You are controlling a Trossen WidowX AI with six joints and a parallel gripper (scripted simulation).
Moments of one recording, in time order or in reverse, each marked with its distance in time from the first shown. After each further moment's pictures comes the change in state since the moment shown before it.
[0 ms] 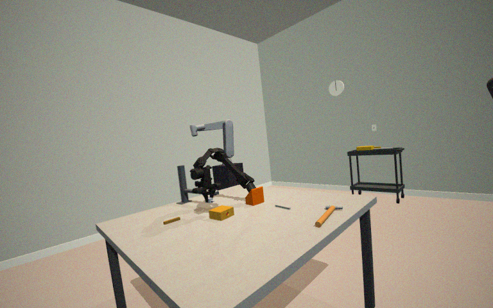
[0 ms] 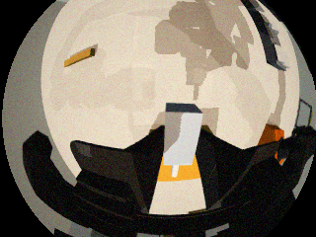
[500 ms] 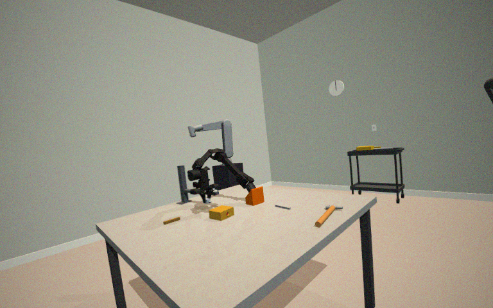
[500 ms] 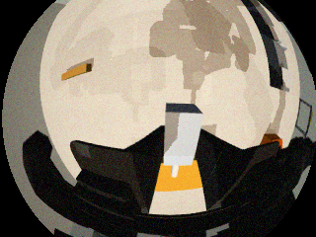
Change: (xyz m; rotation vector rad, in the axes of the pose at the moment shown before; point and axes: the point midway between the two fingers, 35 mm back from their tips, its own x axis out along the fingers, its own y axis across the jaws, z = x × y) arm 0.007 -0.001 0.031 0.011 -0.014 -0.002
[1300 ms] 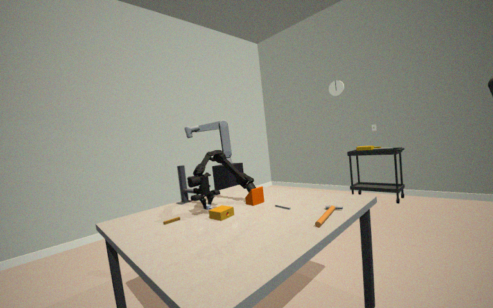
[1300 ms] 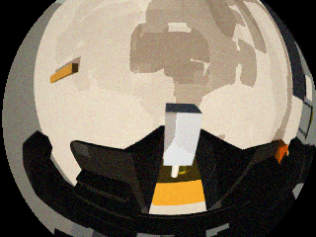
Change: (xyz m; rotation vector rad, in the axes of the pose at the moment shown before) arm 0.039 0.001 0.001 0.000 -0.001 0.000
